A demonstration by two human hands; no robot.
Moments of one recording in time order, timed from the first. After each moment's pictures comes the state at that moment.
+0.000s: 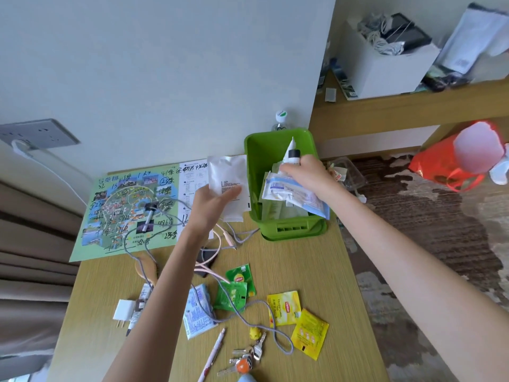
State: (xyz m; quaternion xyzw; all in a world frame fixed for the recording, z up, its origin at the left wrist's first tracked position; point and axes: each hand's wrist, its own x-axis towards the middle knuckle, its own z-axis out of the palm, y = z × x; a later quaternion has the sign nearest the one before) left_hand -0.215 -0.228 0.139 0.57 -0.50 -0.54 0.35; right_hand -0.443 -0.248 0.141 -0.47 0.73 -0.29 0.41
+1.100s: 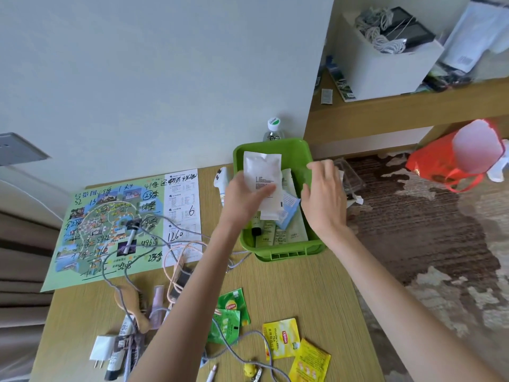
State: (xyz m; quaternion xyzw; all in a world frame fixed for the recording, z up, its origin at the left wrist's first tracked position) left_hand -0.305 -0.288 0.119 0.60 -0.59 -0.46 0.30; right_hand -0.463 -0.240 0.103 -0.58 0.78 -0.24 0.00
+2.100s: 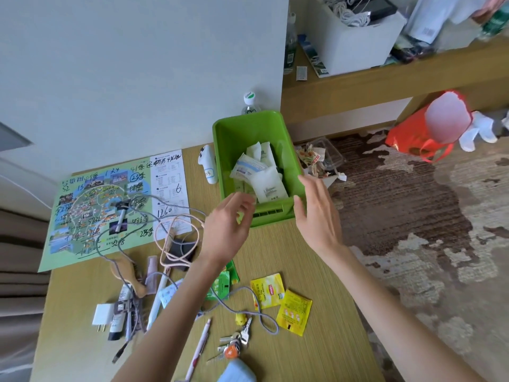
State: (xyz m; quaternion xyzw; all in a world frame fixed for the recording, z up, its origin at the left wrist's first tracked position) left_hand -0.269 -0.166 0.092 0.46 -0.79 -0.25 0.30; right_hand -0.464 -0.119 0.073 -0.60 0.73 -0.32 0.06
